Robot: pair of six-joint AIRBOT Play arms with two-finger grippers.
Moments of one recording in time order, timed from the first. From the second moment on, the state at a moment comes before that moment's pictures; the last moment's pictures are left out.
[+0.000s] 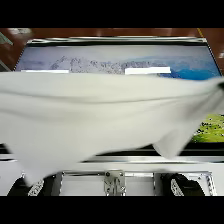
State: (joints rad) left arm 0.14 -0.65 1.67 1.22 -1.50 -1.46; right arm -0.13 -0.74 1.70 -1.19 1.68 1.37
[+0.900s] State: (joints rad) left arm 0.14 -0.51 1.12 1.23 -1.45 -1.59; right arm -0.13 -0.74 1.22 -1.26 1.62 1.47
